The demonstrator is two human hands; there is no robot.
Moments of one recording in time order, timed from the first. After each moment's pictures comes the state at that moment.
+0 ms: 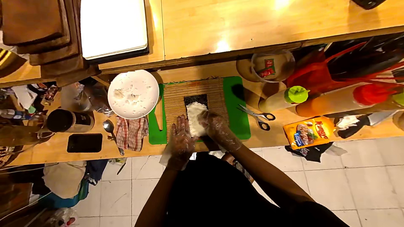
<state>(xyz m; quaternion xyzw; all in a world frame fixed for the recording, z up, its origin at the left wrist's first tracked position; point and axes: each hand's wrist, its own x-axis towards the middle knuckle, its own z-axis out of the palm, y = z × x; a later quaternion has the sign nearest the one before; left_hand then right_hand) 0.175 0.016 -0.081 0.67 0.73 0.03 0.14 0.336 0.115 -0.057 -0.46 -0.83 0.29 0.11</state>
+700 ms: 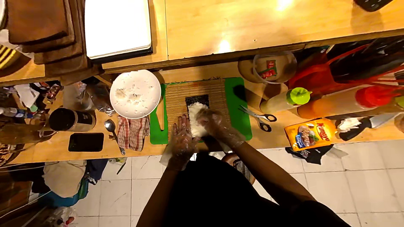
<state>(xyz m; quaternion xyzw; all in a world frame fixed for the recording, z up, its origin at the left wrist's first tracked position) 0.172 0.020 -0.077 0.67 0.73 0.05 0.16 0.333 0.128 -0.046 -0.40 -0.85 0.32 0.15</state>
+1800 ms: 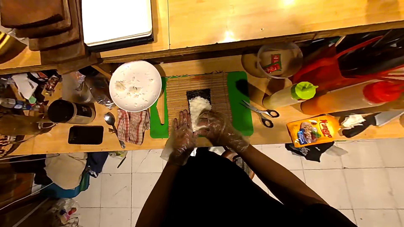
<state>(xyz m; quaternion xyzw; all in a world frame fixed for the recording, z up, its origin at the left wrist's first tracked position) 0.175 0.017 -0.079 0.68 0.72 0.02 0.15 0.346 0.111 -0.069 -0.30 -0.91 0.24 0.15</state>
